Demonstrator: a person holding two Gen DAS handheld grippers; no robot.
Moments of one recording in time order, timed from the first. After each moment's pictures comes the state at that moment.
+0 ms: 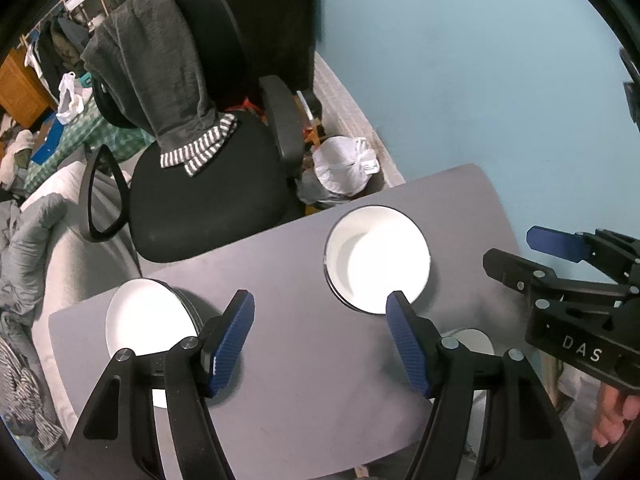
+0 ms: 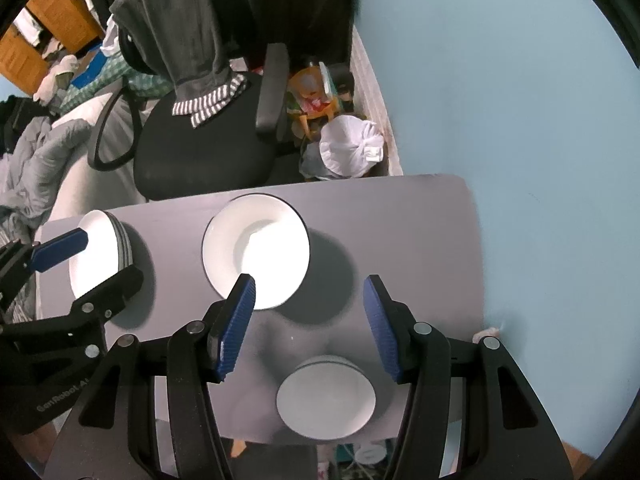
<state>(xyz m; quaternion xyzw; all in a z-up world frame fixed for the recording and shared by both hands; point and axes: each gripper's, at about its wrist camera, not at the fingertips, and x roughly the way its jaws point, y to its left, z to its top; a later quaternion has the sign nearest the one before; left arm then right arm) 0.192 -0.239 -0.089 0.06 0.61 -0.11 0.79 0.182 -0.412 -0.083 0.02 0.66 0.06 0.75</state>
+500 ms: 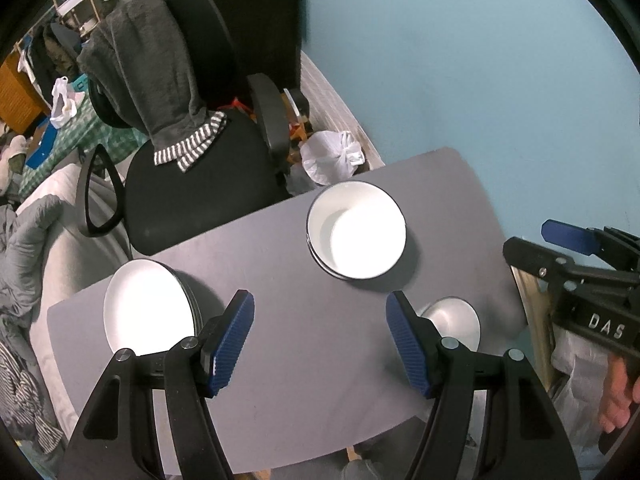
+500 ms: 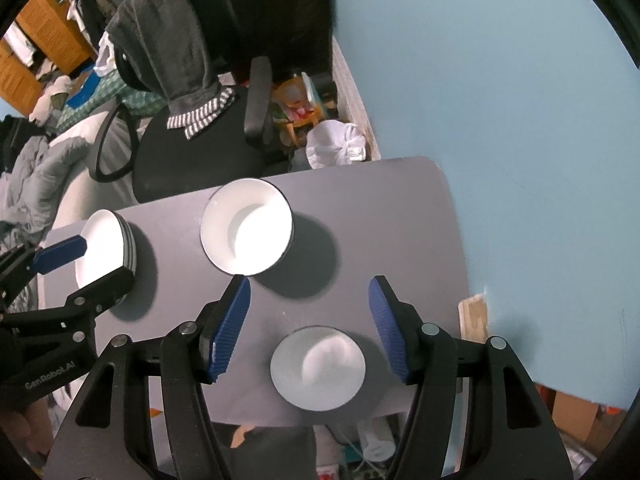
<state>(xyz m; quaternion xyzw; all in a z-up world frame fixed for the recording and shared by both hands) 0.156 -0.240 -0.076 0.06 0.60 -0.13 0.78 0.145 -0.431 -0.059 0.04 0.64 0.04 0.77</state>
